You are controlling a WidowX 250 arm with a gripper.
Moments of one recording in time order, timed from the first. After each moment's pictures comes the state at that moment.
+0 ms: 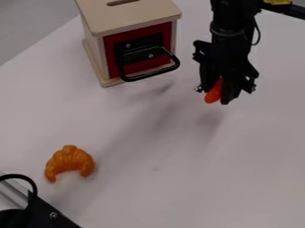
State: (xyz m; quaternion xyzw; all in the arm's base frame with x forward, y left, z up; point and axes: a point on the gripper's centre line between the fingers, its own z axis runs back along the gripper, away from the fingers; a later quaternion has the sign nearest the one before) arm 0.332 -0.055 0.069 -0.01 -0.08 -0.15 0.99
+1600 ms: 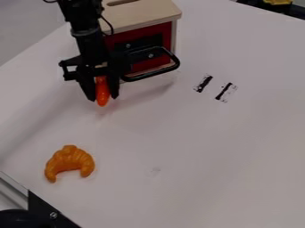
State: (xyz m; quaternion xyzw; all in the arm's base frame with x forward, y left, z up) arm 0.270 0.112 0.026 -0.05 0.01 0.31 0.95
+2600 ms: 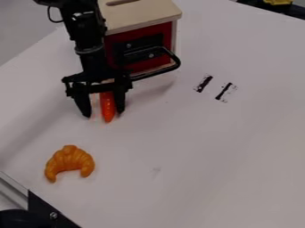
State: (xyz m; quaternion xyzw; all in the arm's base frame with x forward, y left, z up) arm 0.265 0.101 0.006 -0.06 0.04 0.30 0.95
